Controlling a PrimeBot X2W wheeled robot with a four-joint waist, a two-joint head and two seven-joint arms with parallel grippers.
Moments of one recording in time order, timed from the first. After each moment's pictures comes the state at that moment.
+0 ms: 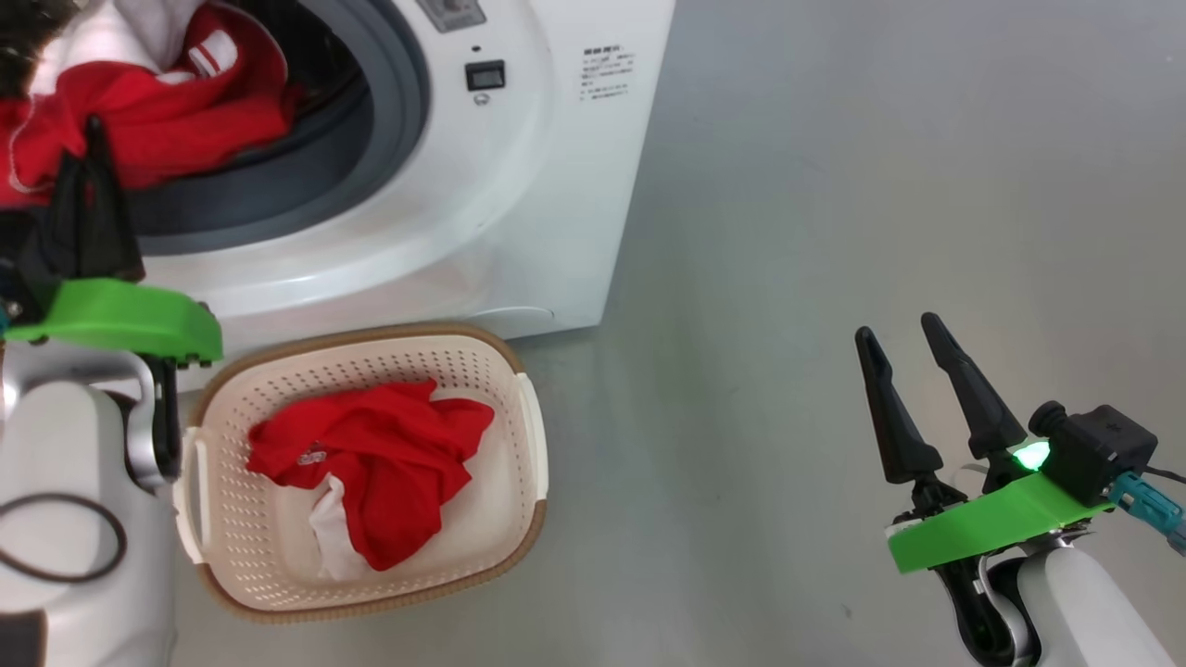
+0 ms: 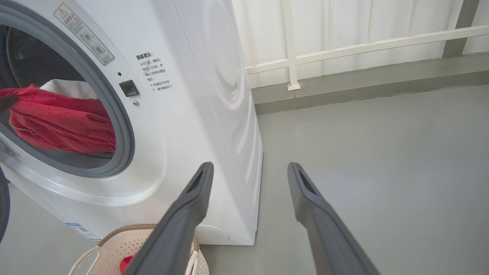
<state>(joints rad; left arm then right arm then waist) -0.74 0.16 0.09 0.56 -0.12 0.01 -0.25 -0.20 -0.13 0.14 0.18 0.49 0.12 -0.26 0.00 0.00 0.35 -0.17</state>
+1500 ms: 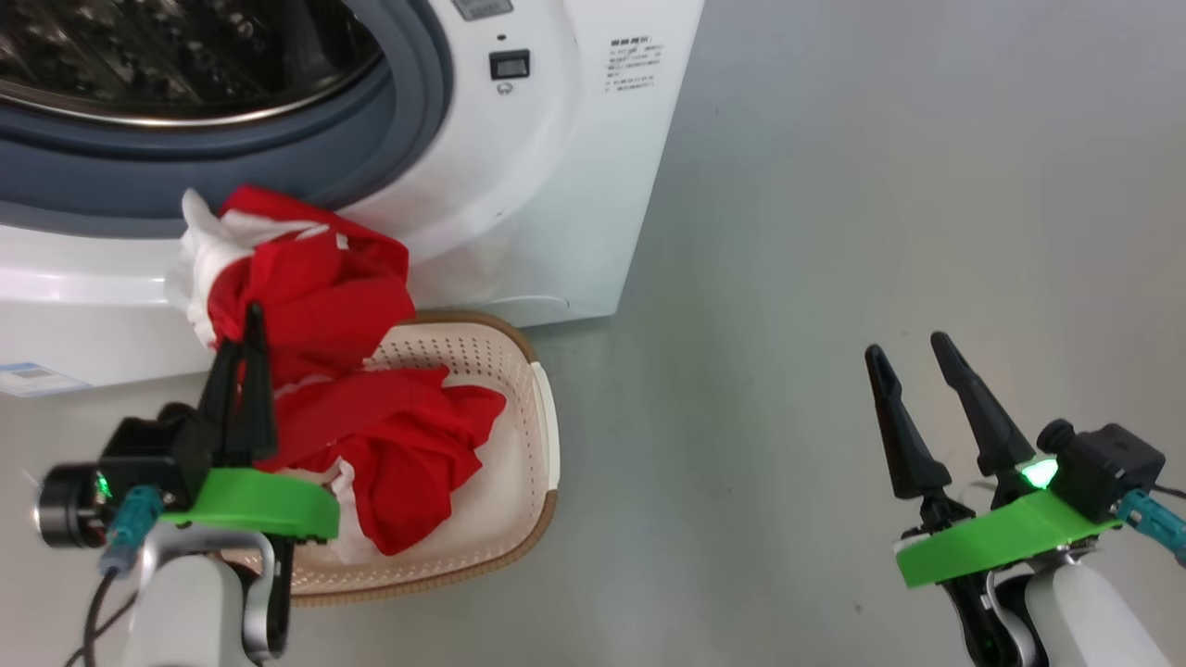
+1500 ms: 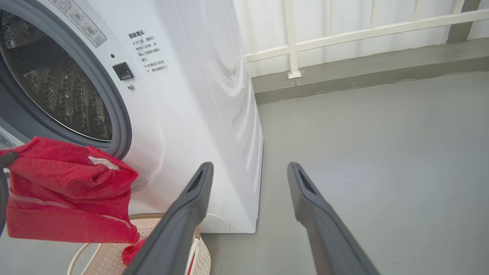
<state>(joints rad) -0.38 0.05 0.06 0.32 -0.09 -0.03 -0.26 -0.16 -0.13 0.12 0.17 0.49 0.12 -0.26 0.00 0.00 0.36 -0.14</state>
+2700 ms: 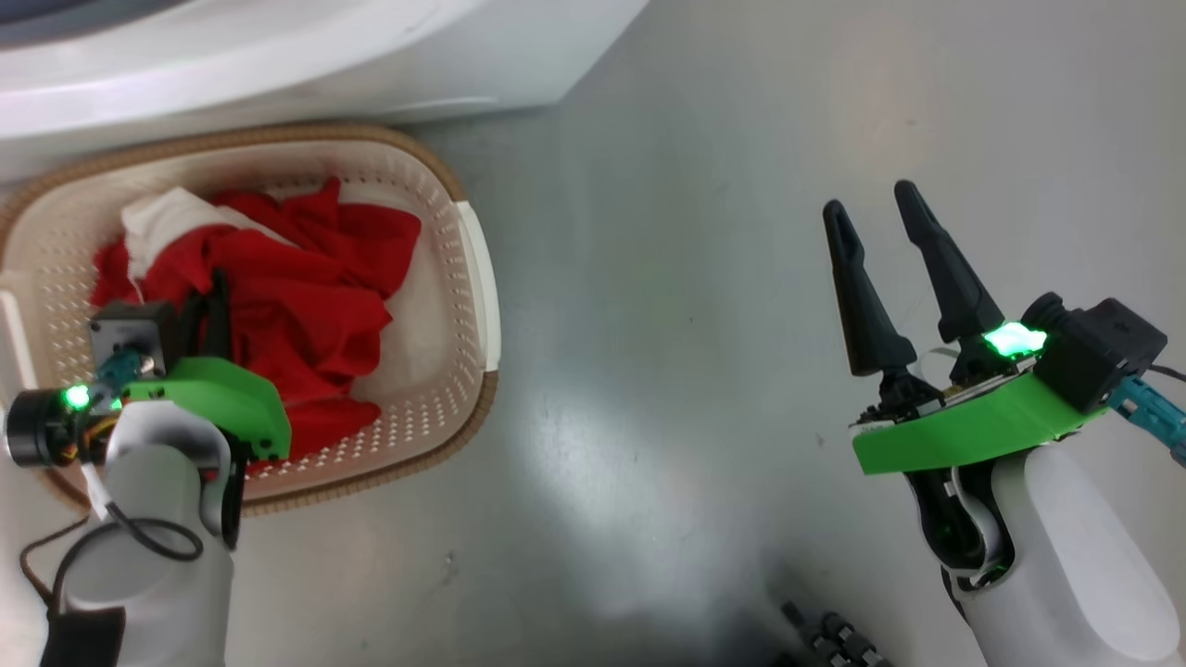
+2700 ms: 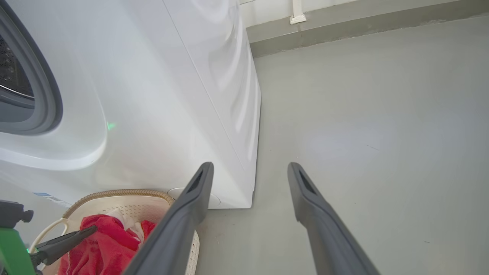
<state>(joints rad) -0.74 0.12 0.05 0.94 -0.05 -0.06 -0.26 -0.38 -0.09 0.17 0.14 0.50 0.12 -0.26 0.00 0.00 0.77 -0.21</state>
